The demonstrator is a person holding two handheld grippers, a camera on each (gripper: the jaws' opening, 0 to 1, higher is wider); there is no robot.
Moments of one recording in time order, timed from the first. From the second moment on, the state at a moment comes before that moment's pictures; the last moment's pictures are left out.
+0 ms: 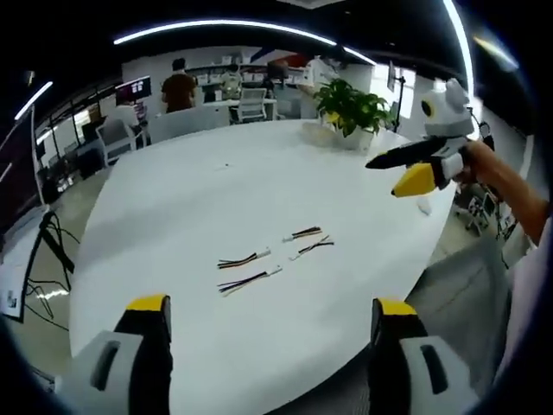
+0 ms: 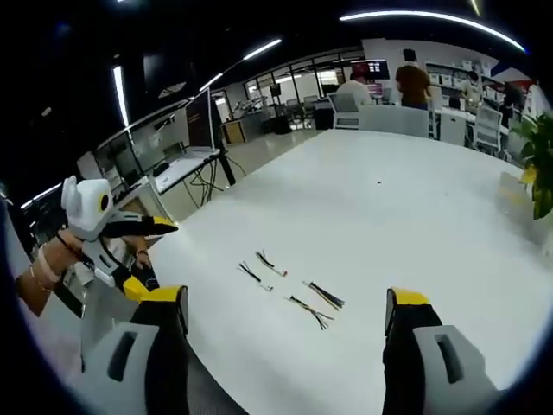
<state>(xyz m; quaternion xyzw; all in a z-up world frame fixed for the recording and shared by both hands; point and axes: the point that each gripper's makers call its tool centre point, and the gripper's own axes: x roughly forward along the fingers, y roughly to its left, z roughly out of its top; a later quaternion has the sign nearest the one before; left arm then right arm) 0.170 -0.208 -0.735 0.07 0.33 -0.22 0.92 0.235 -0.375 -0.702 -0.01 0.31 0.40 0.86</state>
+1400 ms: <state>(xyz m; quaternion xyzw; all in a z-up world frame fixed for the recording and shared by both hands) 0.173 -0.210 -0.726 0.05 0.33 -0.23 0.91 0.213 -0.367 -0.736 -0.03 0.37 0.42 0.83</state>
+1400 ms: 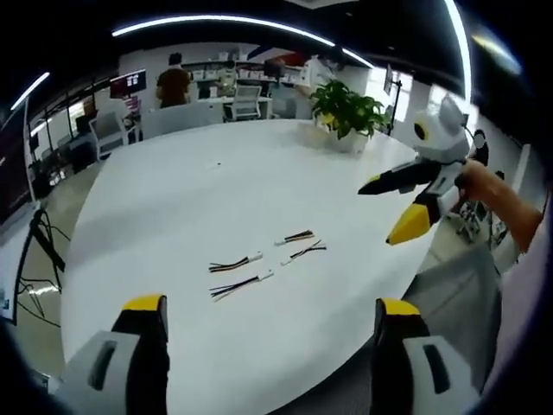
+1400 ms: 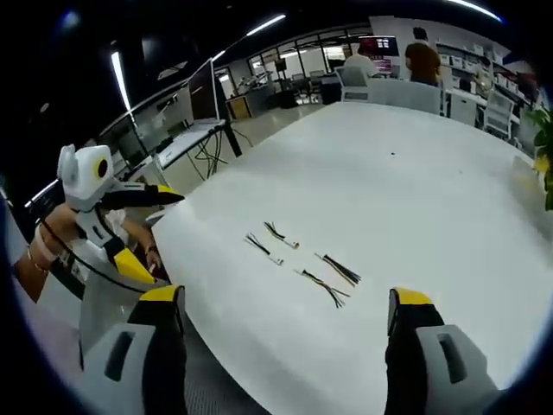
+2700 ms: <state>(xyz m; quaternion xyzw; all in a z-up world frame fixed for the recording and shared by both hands) 0.153 -0.205 -0.711 0.05 0.31 -0.20 0.93 0.191 -0.382 -0.735 -0.02 0.35 0.39 0.85</state>
